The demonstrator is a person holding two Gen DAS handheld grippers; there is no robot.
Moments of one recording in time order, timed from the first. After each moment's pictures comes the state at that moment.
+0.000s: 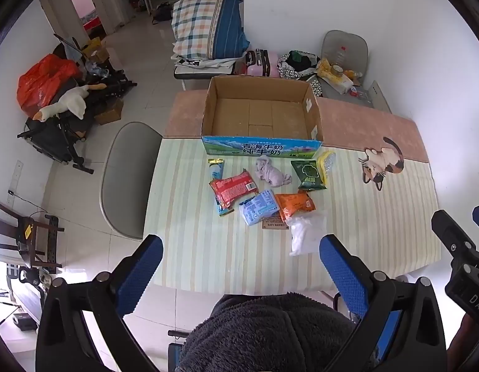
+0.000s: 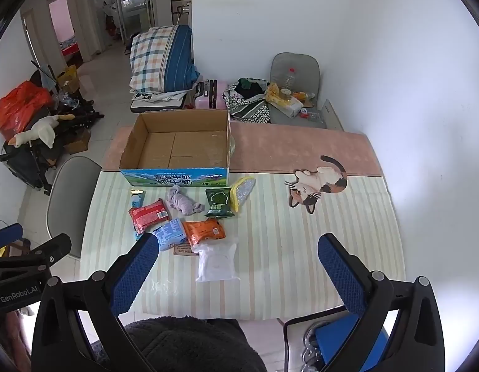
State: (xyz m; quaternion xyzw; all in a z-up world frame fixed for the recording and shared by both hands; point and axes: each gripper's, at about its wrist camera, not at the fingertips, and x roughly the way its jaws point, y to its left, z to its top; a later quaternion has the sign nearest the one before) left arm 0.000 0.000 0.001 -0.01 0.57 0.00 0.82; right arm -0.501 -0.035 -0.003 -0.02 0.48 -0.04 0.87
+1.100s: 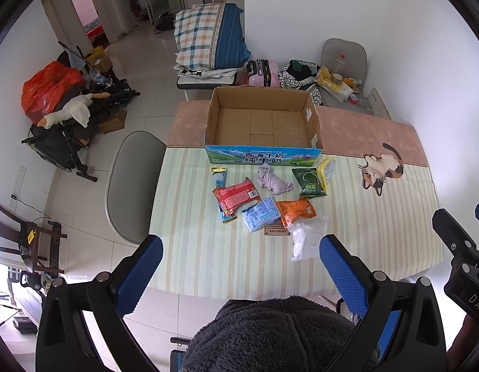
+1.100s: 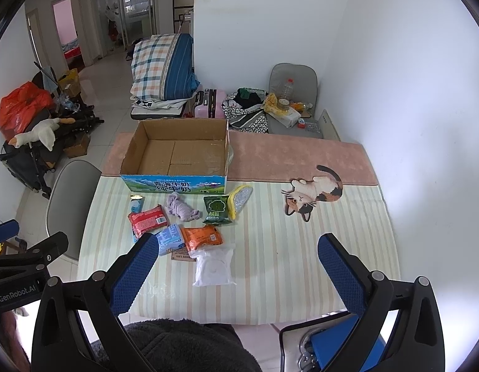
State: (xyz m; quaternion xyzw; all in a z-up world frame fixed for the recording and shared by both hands) left arm -0.008 -0.003 0.014 0.00 0.56 0.01 0.83; right arm -0.504 -0.038 0.012 -0.03 0.46 -0.05 0.89
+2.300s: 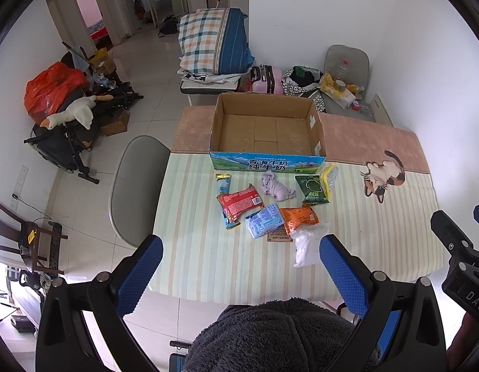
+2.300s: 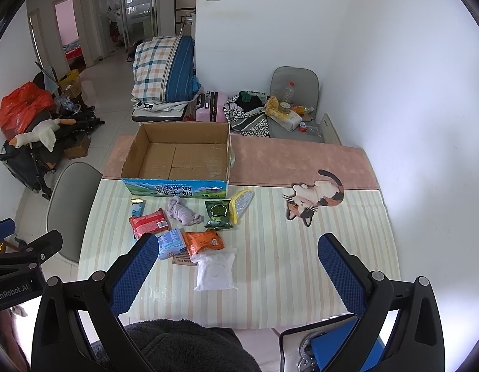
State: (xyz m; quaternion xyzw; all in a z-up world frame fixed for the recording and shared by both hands) left arm -0.004 0.004 0.018 -0.01 0.55 0.01 0.84; right arm -0.494 -0.032 0.013 -0.03 0.46 -0.04 0.89
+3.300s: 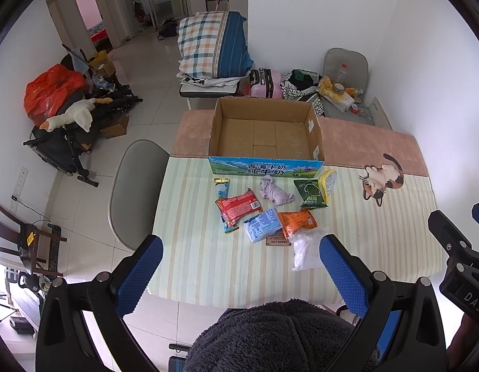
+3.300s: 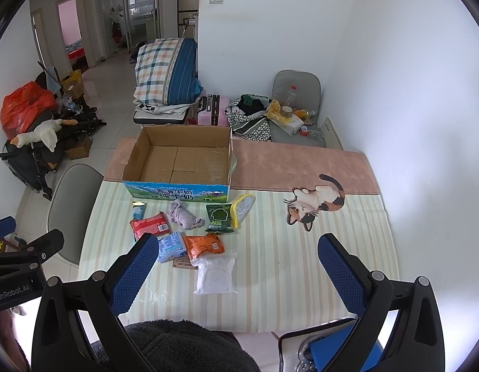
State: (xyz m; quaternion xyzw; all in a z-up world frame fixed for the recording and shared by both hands) left arm 0.003 0.007 0.022 -0.01 0.54 0.01 0.84; right arm -0.491 -0.028 0.017 -0.04 0.45 -0.04 0.89
